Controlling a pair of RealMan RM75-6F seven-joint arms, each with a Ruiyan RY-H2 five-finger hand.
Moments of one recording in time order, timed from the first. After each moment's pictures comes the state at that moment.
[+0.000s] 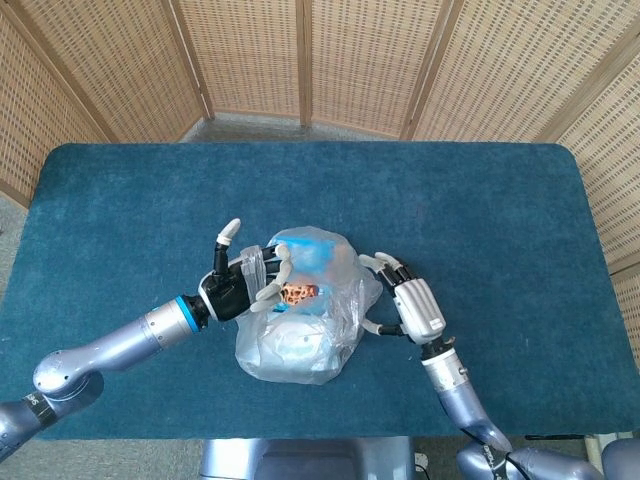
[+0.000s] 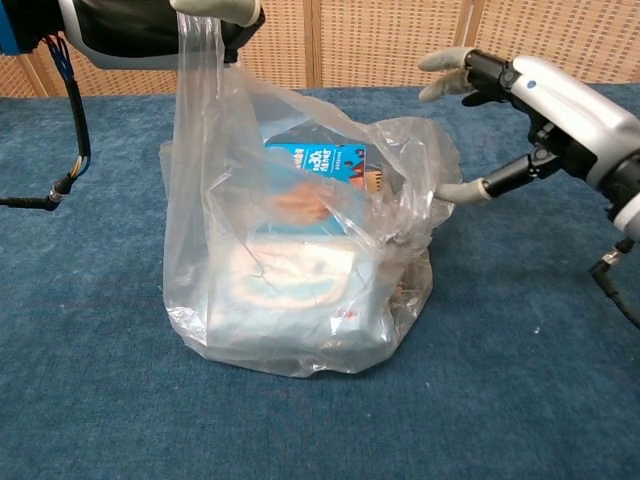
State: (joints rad) left arm -0.37 -1.54 -1.03 -1.74 0.39 -0.25 -0.64; right arm 0.50 -1.70 0.17 -1.41 -1.54 1.33 0.17
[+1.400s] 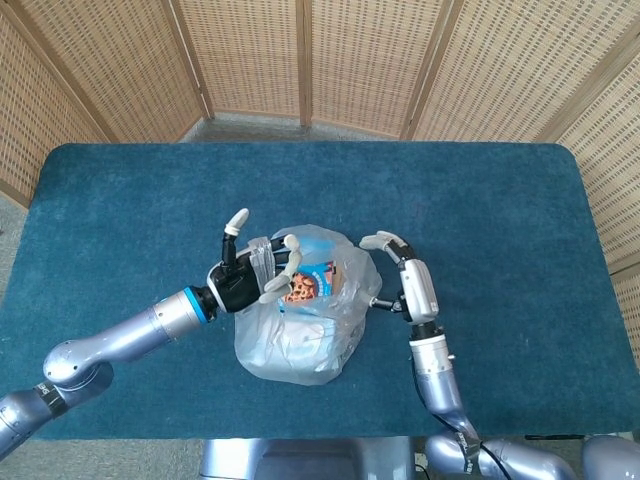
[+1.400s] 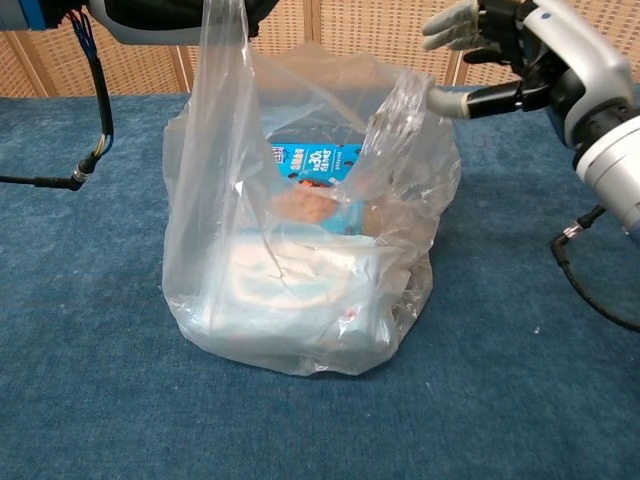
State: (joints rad) left arm -0.42 -1.57 -1.06 -1.71 0.38 -0.25 -0.65; right arm 0.52 -1.81 0.32 -1.44 -1.39 1.35 0.29
